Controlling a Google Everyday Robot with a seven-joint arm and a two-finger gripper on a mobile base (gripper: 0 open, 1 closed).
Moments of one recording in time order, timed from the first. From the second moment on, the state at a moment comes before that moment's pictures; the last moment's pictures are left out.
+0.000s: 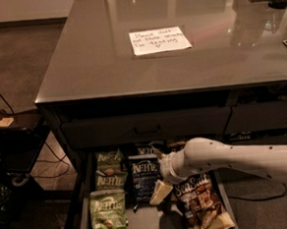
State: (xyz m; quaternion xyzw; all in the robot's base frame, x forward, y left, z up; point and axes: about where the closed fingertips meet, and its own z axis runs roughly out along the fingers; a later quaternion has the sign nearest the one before) arm 0.499 -0.019 0.500 -0.62 0.71 0.18 0.27
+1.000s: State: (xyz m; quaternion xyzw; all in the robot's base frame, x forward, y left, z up) arm 0.513 -0.022 0.461 -0.65 0.68 0.11 0.32
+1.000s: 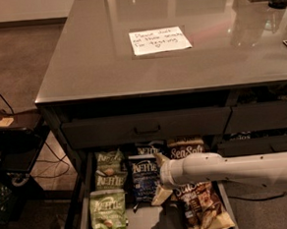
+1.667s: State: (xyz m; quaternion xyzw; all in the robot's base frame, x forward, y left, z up) arm 0.534 -0.010 0.435 -0.67 0.64 0.12 0.35
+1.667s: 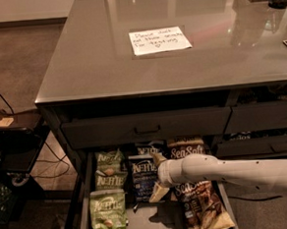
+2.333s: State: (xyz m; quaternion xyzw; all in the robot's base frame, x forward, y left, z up) arm 0.547 -0.015 0.400 -0.67 0.65 0.13 0.34
